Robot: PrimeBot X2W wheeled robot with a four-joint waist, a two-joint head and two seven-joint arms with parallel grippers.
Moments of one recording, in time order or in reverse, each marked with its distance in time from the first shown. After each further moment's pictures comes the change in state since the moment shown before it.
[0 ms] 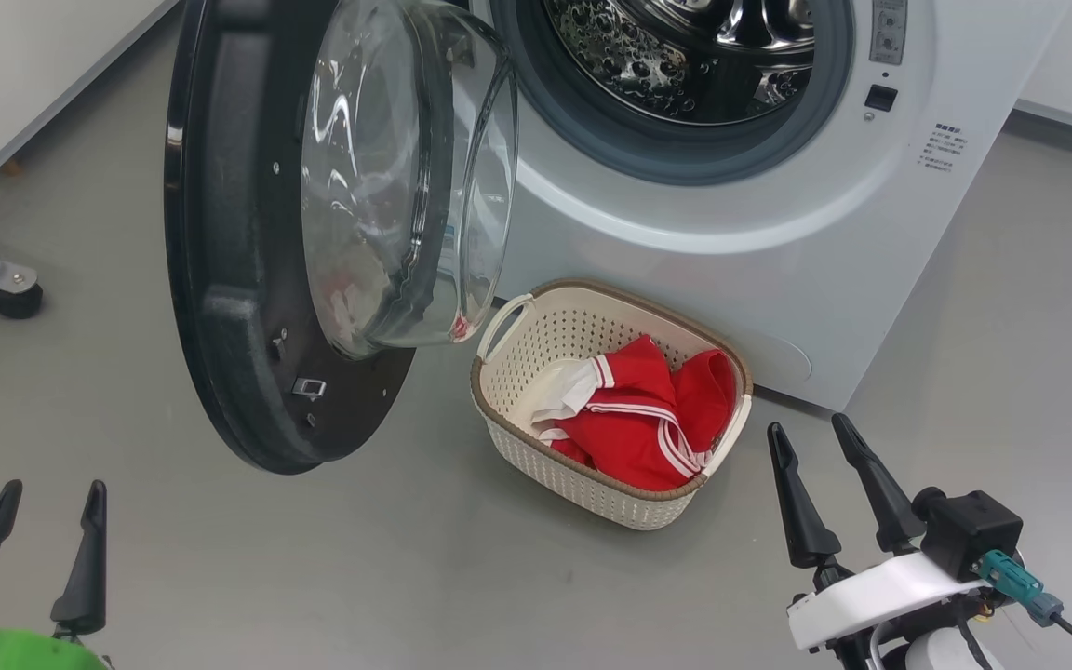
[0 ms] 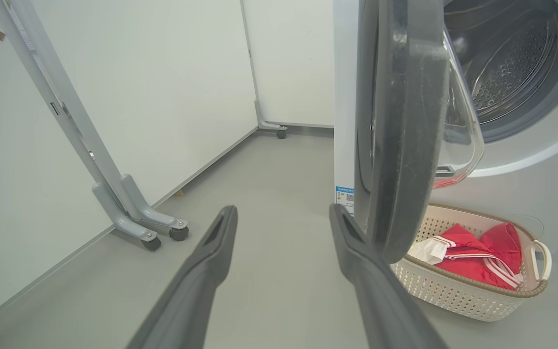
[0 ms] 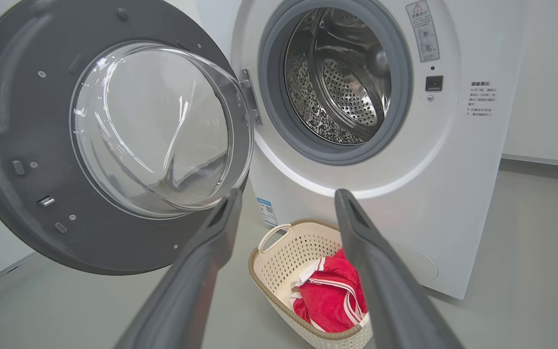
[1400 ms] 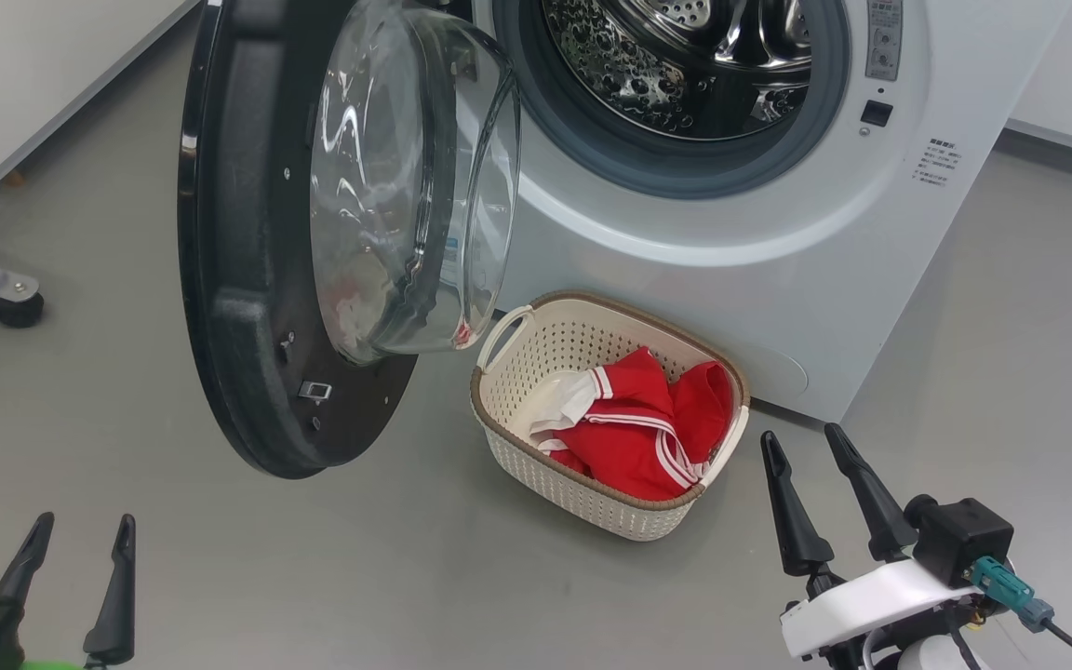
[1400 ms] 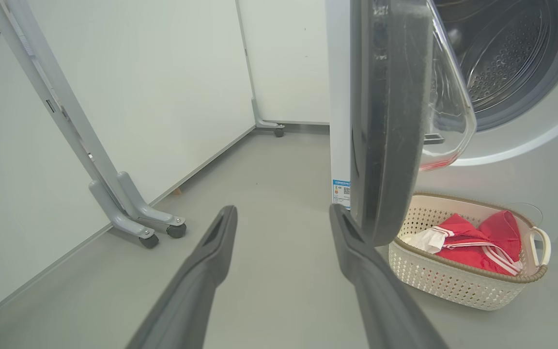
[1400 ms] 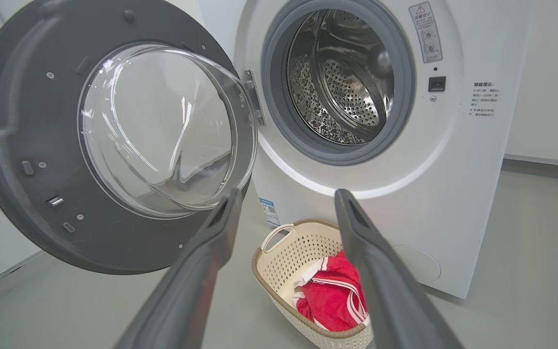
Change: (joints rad) left arm 0.010 -0.035 -0.034 0.097 0.069 0.002 -0.116; right arm 0.008 0.015 0.001 0.012 0.000 0.001 0.000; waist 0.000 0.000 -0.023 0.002
